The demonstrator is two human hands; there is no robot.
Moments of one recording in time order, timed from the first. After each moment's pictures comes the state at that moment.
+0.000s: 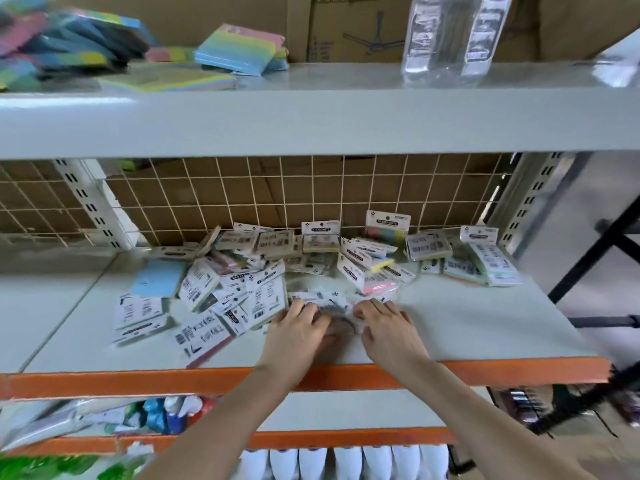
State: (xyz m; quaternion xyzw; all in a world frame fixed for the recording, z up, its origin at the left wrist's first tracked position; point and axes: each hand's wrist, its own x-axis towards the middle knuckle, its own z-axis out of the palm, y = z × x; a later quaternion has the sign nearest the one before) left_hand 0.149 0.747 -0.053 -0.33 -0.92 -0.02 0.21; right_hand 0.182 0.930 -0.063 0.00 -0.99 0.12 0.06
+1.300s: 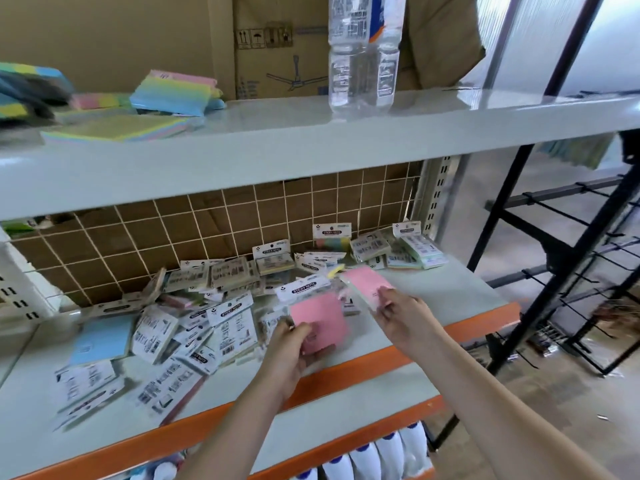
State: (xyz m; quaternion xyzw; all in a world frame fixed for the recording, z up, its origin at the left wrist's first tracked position) left_hand 0.153 0.769 -0.033 0.05 -0.54 -0.78 -0.31; right_hand 0.221 0.945 -0.001 -0.31 -0.31 0.88 0.19
